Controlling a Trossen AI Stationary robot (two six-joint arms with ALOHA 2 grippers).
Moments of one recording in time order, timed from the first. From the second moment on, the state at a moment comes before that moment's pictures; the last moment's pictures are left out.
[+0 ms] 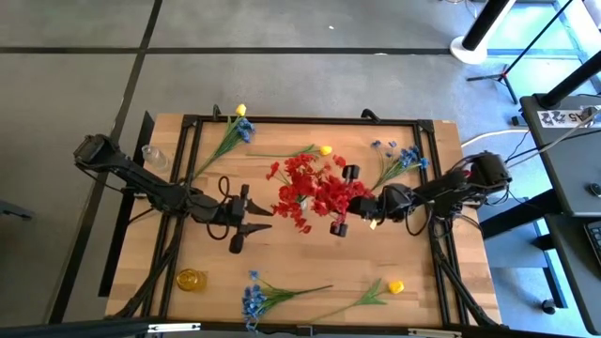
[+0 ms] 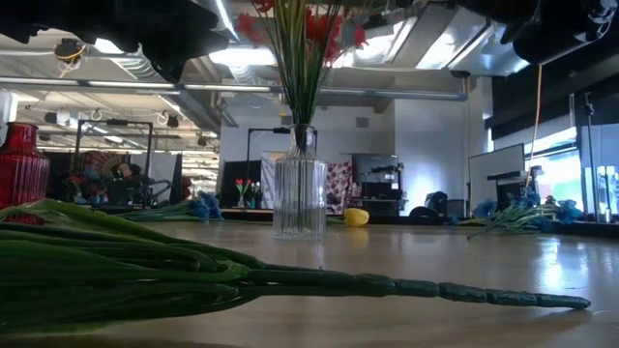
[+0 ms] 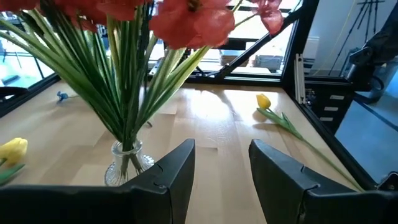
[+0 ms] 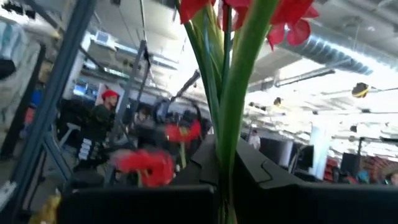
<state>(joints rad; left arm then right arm) -0.39 1.13 0.42 0.51 -0.39 -0.15 0.22 1.60 0.69 1.43 0.25 -0.44</state>
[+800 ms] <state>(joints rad) -0.38 1.01 0.42 0.47 -0.46 -0.09 0.18 1.62 0.69 1.07 0.32 -0.23</state>
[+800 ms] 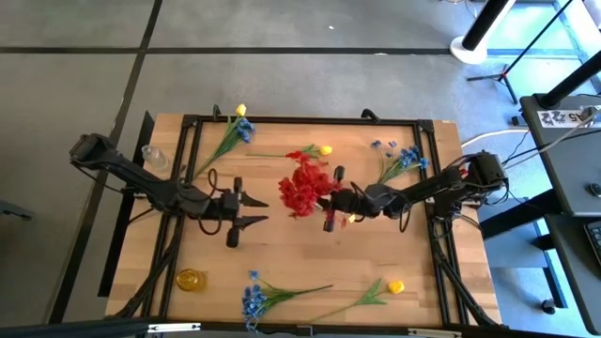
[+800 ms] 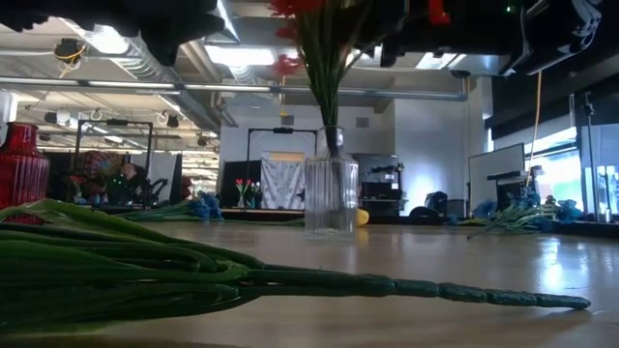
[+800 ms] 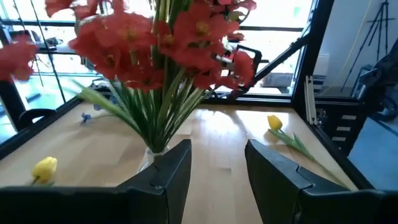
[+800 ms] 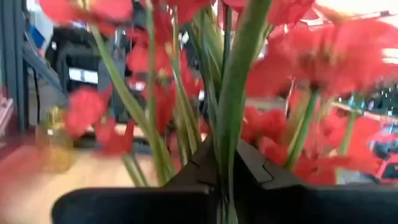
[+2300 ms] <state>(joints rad) -0.28 0.98 0.42 0.37 -0.49 -0.15 0.27 1.45 0.69 0.65 0.46 -0.15</state>
